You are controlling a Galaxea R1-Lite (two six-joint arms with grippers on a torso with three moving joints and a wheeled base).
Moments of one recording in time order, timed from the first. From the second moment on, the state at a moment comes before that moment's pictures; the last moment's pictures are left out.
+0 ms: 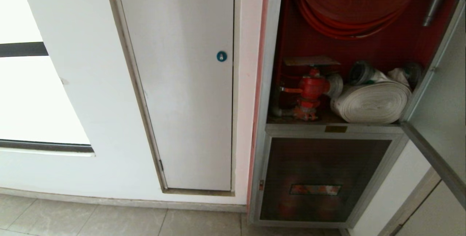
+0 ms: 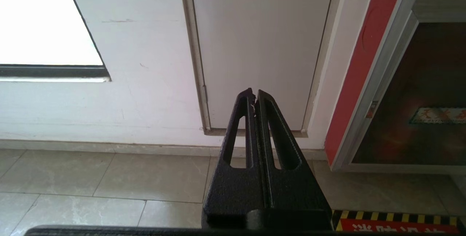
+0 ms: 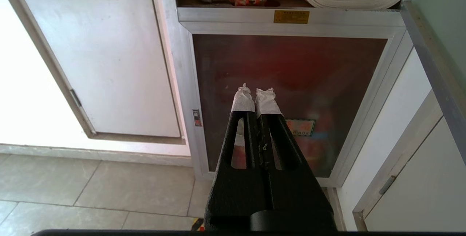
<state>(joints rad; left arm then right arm) -0.01 0.00 0.00 0.00 -0.01 0.01 0.01 0.00 0.00 -0.01 0.00 0.03</state>
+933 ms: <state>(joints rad) -0.01 0.00 0.00 0.00 -0.01 0.01 0.01 0.00 0.00 -0.01 0.00 0.03</state>
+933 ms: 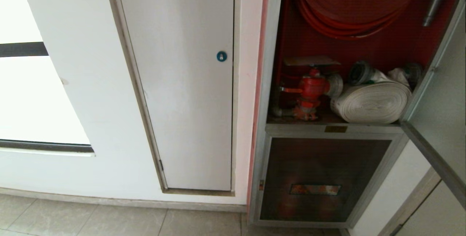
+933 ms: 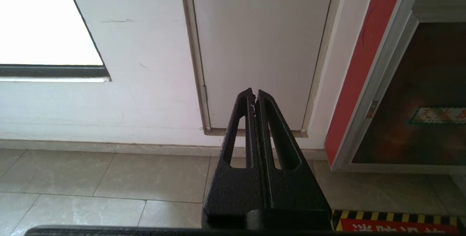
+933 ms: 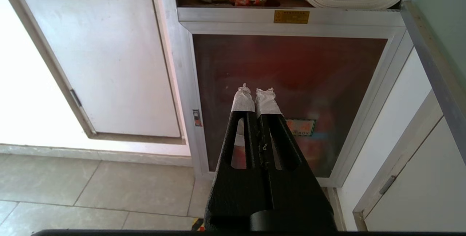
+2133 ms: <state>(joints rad) -0.01 0.00 0.00 0.00 -0.01 0.01 0.01 0.00 0.00 -0.01 0.00 0.03</state>
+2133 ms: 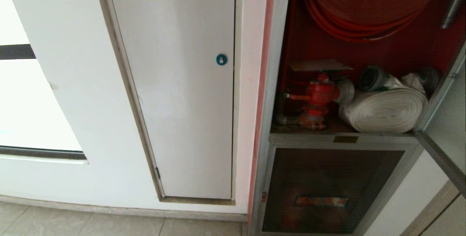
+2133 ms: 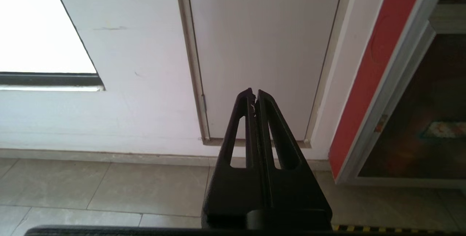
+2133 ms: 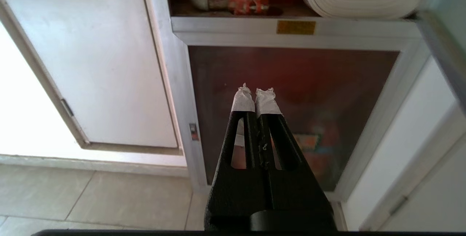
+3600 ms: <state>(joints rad) -0.01 0.00 0.00 0.00 -0.01 0.01 0.01 0.00 0.00 -0.01 0.00 0.03</state>
